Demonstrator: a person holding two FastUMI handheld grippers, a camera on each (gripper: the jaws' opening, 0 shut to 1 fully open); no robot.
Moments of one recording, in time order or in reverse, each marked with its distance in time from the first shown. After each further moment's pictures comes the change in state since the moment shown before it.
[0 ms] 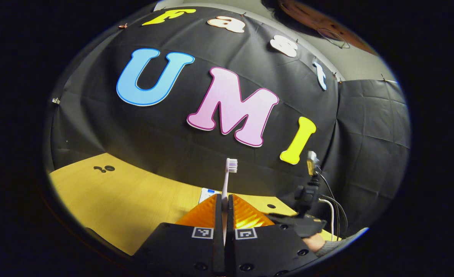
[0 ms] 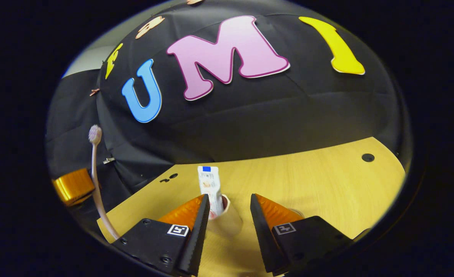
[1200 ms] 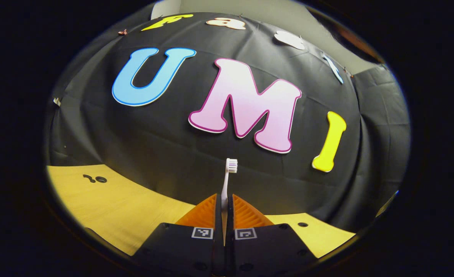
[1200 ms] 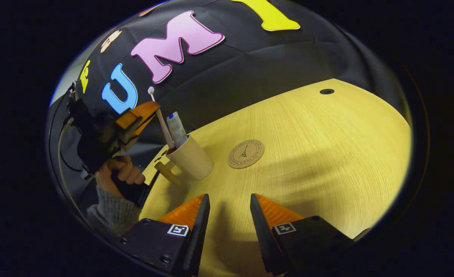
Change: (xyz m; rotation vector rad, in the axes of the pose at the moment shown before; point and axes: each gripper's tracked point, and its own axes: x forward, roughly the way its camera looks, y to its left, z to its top) left arm 0.149 0.036 -0.040 0.080 -0.131 0.148; right arm -0.092 -0.055 -0.106 0.235 0.180 -0.068
